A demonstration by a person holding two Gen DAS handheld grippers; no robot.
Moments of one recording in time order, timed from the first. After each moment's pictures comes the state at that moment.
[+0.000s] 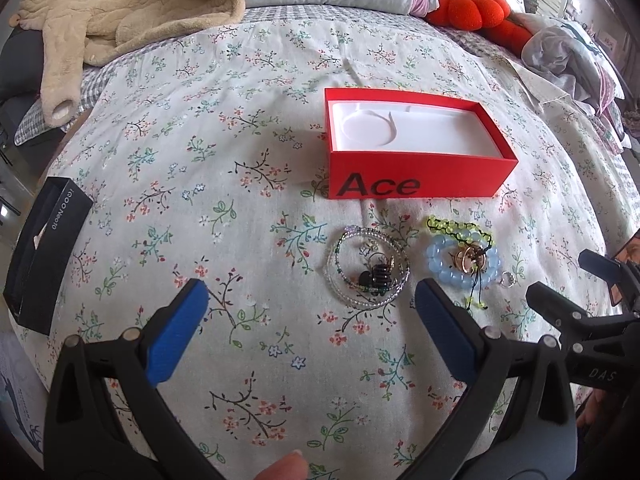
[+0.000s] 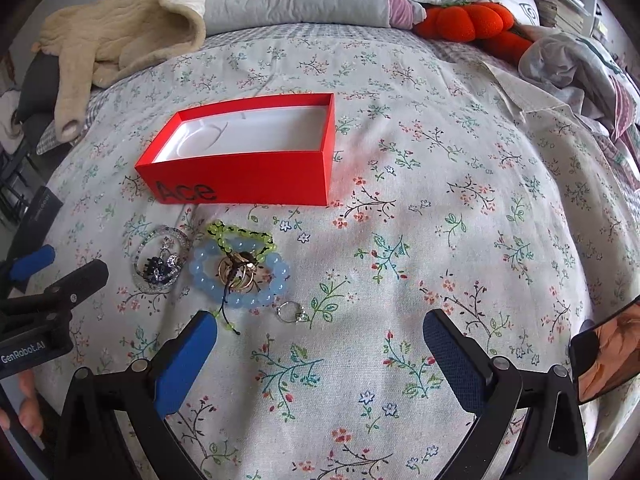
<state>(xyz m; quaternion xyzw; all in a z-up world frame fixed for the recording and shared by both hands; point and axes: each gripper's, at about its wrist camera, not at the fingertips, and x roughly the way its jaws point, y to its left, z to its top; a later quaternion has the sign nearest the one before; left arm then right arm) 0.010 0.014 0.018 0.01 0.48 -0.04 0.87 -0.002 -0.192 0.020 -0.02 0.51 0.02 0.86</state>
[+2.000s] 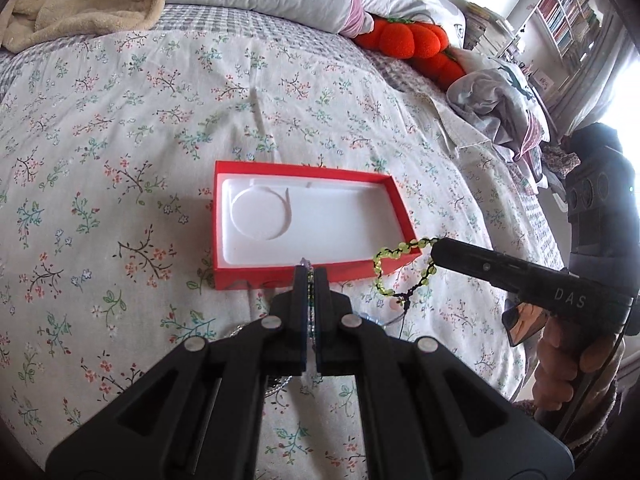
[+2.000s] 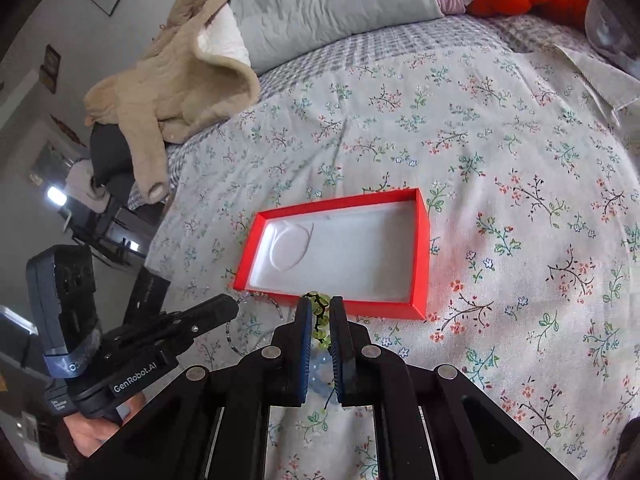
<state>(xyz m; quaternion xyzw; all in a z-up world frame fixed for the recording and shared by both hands) 0.082 -0.004 0.049 -0.11 0.47 -0.21 0.85 0.087 -0.206 0.074 0.17 0.50 0.18 0.83</state>
